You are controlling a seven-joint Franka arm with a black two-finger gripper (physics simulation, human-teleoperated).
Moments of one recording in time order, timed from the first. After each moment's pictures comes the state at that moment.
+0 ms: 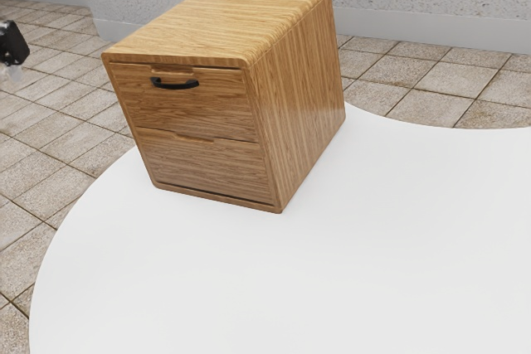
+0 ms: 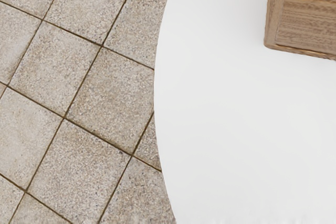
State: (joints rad) arm 0.54 0.03 0.02 -1.13 0.24 1.42 0.15
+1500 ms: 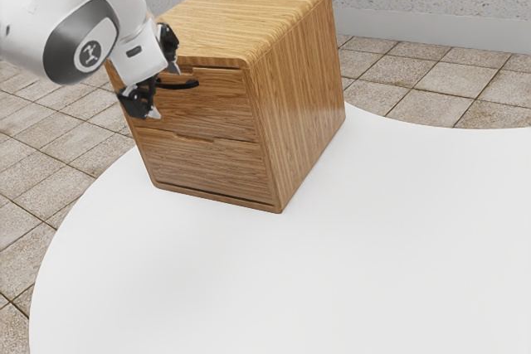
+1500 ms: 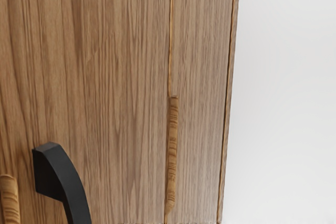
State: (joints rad) arm 0.23 -0.03 -0.05 -1.60 0.29 2.02 1.41
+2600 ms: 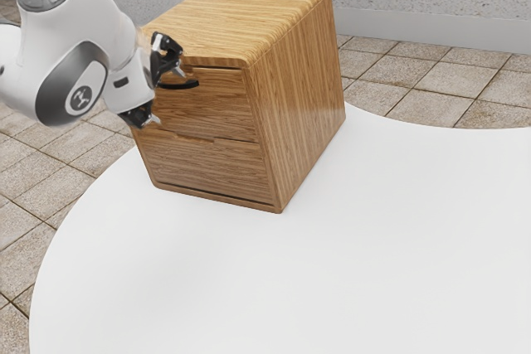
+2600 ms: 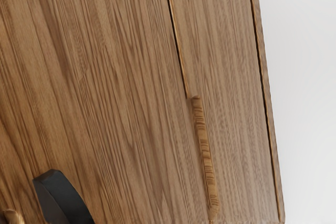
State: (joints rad) arm 0.21 -0.14 -0.01 -1.83 0.31 2.31 1.56
